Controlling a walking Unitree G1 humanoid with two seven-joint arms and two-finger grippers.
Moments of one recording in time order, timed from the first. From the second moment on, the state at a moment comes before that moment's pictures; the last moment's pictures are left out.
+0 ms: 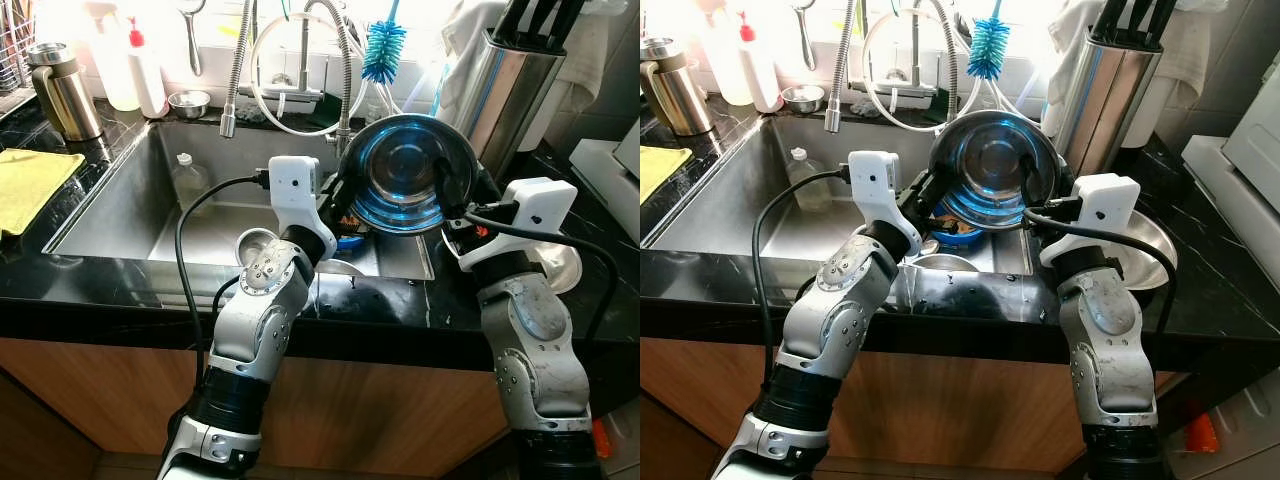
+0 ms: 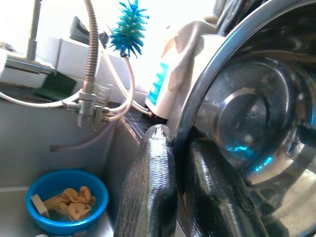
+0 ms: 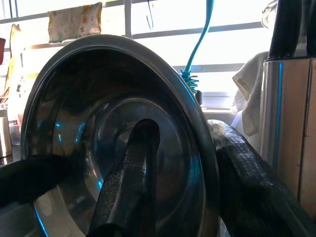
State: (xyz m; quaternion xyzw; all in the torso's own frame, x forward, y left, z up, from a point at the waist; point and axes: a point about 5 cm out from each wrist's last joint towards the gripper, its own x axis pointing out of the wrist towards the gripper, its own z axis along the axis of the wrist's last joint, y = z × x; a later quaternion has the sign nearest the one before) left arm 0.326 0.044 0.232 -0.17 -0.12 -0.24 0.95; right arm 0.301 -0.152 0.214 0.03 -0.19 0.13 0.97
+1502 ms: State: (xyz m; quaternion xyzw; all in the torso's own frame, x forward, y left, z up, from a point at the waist) left arm 0.391 0.112 0.188 0.13 -0.02 -0.04 0.99; right arm 0.281 -0.170 0.178 0.03 -0.13 -0.02 0.99
